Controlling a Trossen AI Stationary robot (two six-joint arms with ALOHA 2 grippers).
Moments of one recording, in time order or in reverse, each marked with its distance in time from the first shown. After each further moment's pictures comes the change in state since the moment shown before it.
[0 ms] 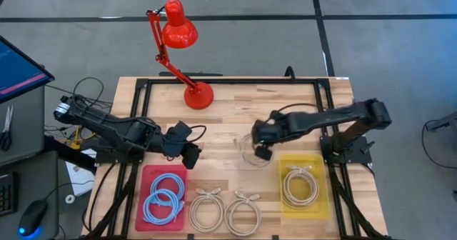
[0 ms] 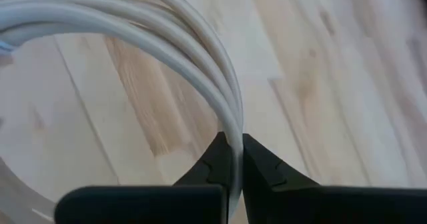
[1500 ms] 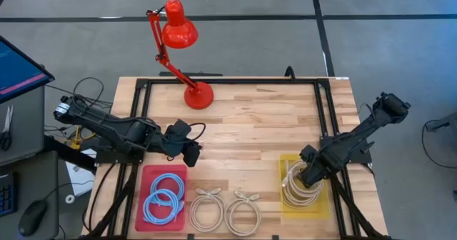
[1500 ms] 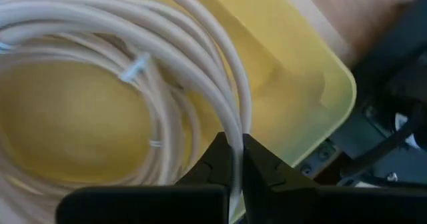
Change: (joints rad) left arm 0.000 0.000 0.000 0.000 -0.067 0.000; right arm 0.553 -0.269 -0.486 -0.215 -0.346 1.082
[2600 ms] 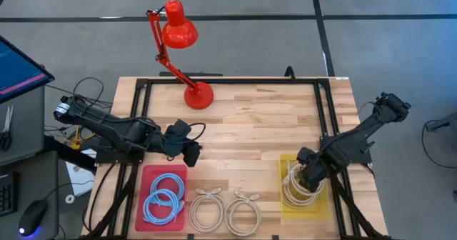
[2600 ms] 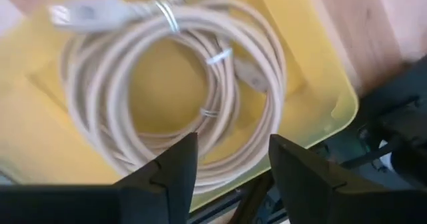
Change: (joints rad) left arm 0.000 0.000 0.000 0.004 0.000 0.000; right arm -0.012 0.000 0.228 -0.113 0.024 -0.271
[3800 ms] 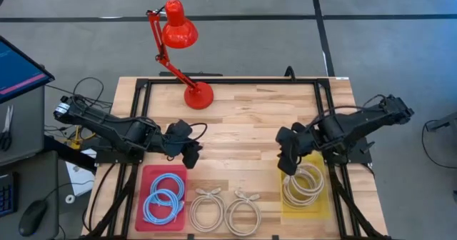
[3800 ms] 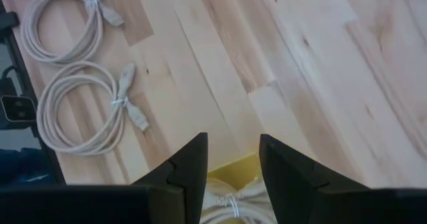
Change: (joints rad) left arm 0.000 0.000 0.000 0.010 0.000 0.116; right arm -0.318 0.000 0.224 0.238 0.189 -0.508
